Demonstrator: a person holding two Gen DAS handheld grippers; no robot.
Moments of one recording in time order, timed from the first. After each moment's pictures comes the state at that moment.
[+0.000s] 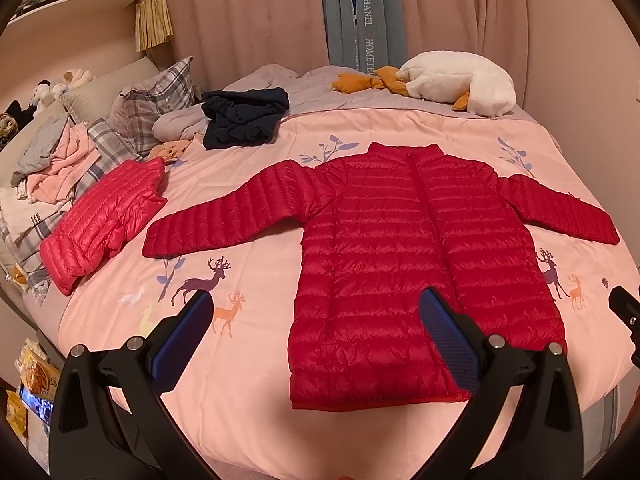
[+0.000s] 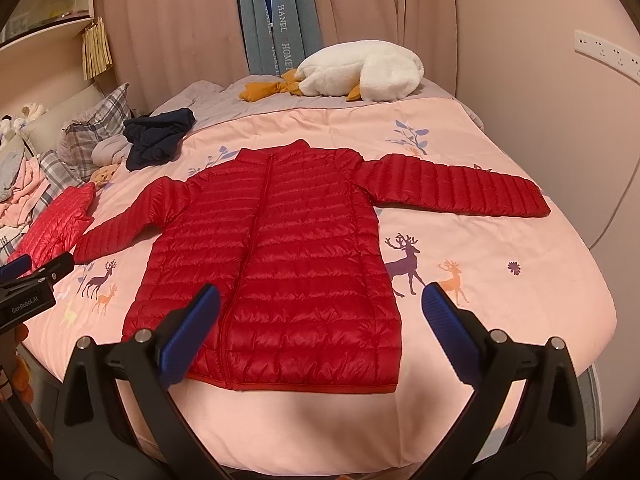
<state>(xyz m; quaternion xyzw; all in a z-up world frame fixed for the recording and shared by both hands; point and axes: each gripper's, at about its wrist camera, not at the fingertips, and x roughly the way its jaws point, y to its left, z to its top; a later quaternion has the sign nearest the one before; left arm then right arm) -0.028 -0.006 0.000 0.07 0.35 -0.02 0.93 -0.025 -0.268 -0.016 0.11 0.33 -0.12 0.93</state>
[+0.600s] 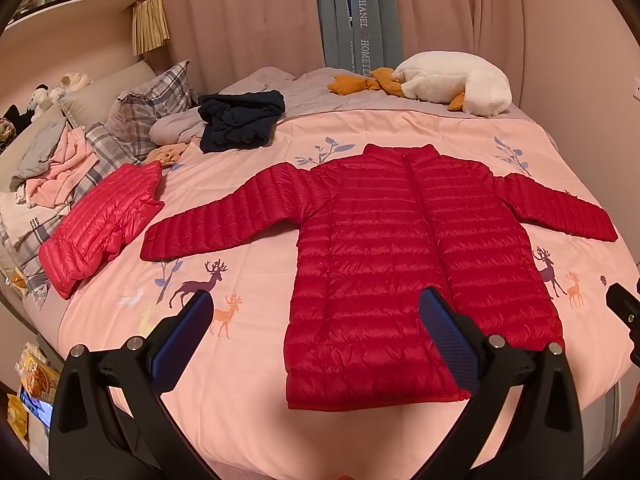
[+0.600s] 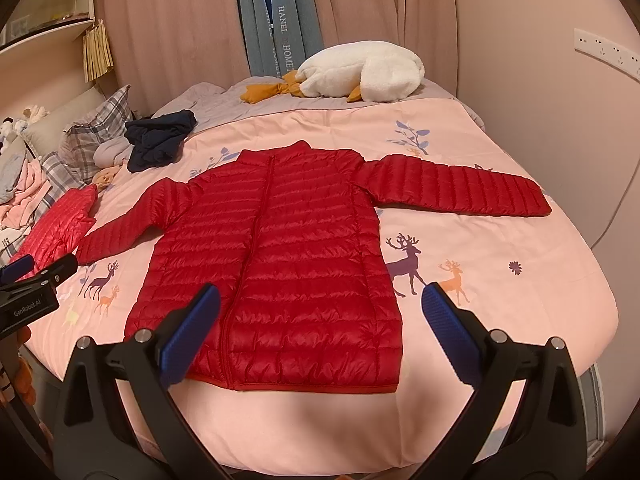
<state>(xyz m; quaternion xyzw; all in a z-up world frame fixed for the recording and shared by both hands) -0.031 -0.012 -0.001 0.07 0.35 -0.03 0.93 -0.027 -0.269 -0.017 0.11 0.33 -0.12 0.93</state>
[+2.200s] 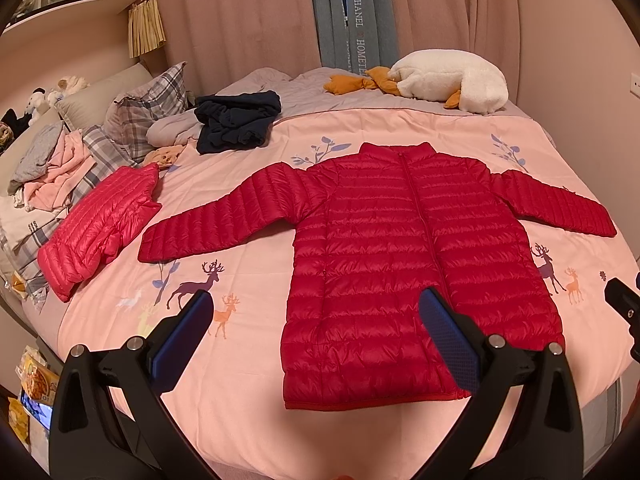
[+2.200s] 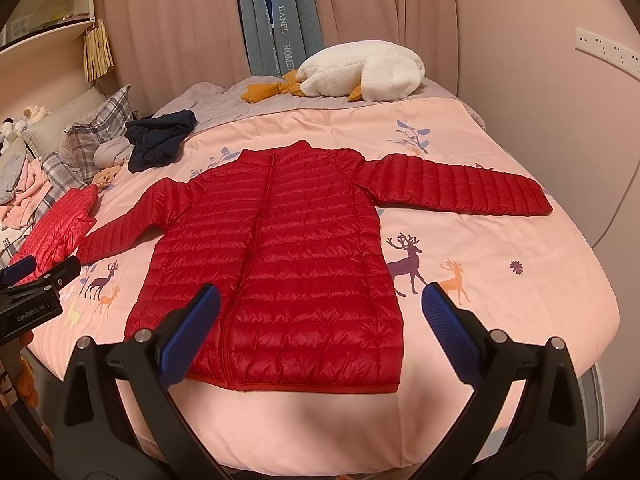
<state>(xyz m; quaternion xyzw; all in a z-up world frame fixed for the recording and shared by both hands) -0.033 -0.013 -0.003 0.07 0.35 -0.03 0.93 -0.025 -0.268 -0.018 0.11 0.33 -0.11 0.93</state>
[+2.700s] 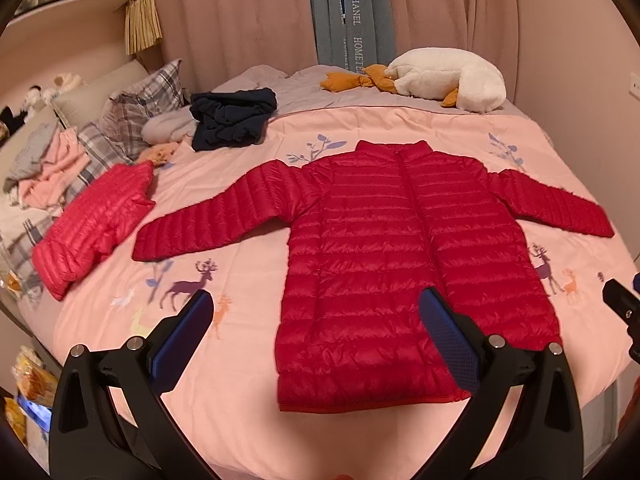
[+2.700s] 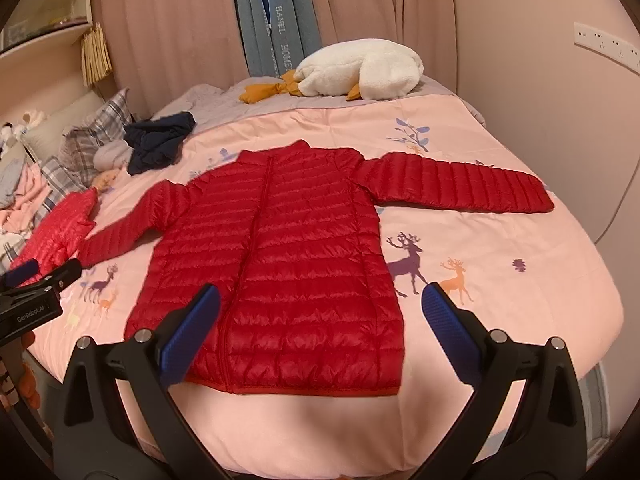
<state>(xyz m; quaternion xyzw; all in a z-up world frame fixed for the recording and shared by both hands) -0.024 -0.012 -0.008 0.06 0.36 -0.04 0.93 -0.024 -0.275 -0.022 0.13 0.32 -0.10 0.93</state>
